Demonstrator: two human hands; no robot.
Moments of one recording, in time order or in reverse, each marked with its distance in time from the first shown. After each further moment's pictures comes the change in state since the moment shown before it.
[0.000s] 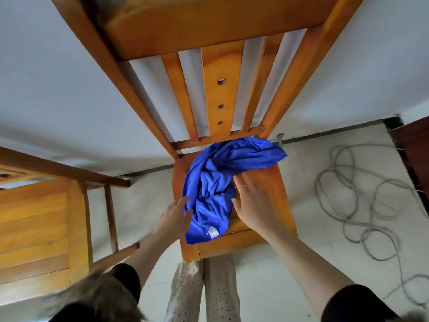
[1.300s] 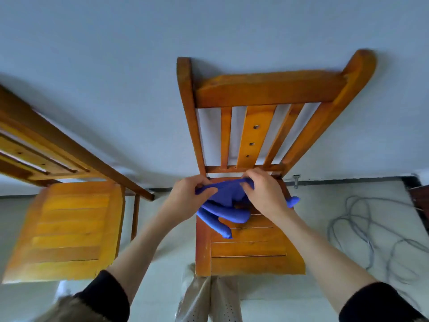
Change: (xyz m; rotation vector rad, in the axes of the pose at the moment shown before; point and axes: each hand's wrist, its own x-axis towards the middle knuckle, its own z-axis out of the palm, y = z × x) left_hand -0.099 0.063 -0.149 -0.271 0.296 0.293; right_hand -0.006 -0.065 -0.112 0.251 0.363 -0.290
